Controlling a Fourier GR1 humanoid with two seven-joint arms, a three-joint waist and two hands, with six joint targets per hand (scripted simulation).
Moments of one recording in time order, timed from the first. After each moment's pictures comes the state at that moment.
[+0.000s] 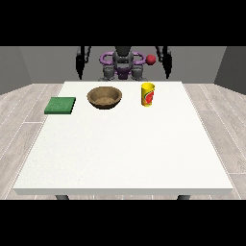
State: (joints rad) left arm 0.02 0.08 0.01 -1.58 -0.01 0.01 0.03; right arm 0.00 -0.08 0.01 -1.55 0.03 0.00 0.00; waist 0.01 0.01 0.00
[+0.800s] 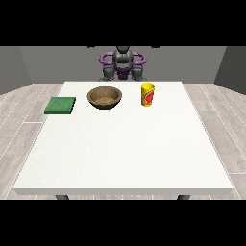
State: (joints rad) left arm 0.16 0.02 -0.05 -1.92 0.11 0.03 0.33; right arm 0.20 -0.03 0.02 -1.87 -0.14 0.01 0.28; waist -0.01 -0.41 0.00
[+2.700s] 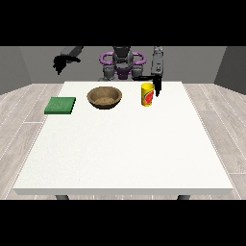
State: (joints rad) left arm -0.30 0.05 0.09 -1.06 -0.01 0.19 -0.57; right arm 0.03 -0.20 -0.26 -1.49 -0.27 0.38 -0.32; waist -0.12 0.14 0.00
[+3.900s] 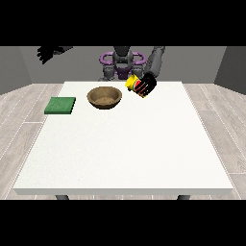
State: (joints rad) left arm -0.54 0.10 -0.08 -0.70 -0.49 0.64 -0.37; right arm -0.08 -0.37 -0.37 -1.35 -0.40 0.45 -0.14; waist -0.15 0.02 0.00
